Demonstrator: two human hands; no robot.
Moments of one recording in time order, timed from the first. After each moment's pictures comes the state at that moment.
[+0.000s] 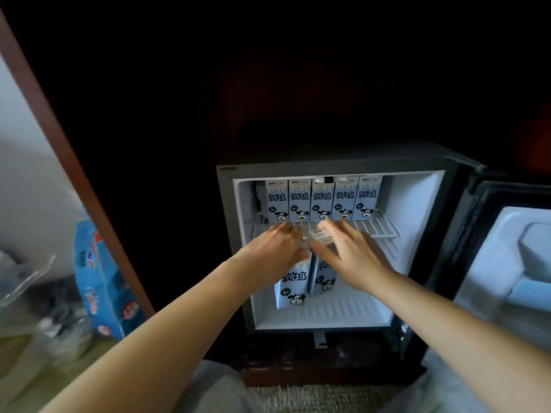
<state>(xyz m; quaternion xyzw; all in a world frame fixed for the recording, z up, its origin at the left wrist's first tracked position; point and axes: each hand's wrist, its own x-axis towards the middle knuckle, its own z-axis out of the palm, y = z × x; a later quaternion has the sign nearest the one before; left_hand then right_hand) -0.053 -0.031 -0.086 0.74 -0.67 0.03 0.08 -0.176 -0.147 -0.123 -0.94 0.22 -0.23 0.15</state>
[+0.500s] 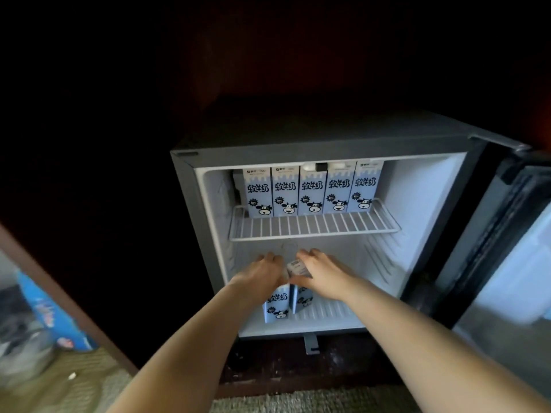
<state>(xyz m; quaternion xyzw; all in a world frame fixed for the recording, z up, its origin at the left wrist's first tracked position) -0.005 -0.103 -0.207 0.79 -0.60 -0.08 -0.04 -0.122 -0.205 -0.214 -0.95 0.26 -0.01 0.18</state>
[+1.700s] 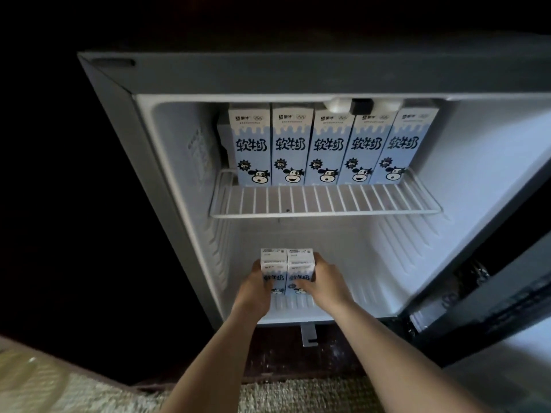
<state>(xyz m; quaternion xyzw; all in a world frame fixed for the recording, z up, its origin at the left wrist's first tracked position) 0.011 -0.134 -0.348 0.84 -0.31 -0.27 0.35 -0.100 -0.234 -0.342 -0.83 0.40 -0.12 0.36</state>
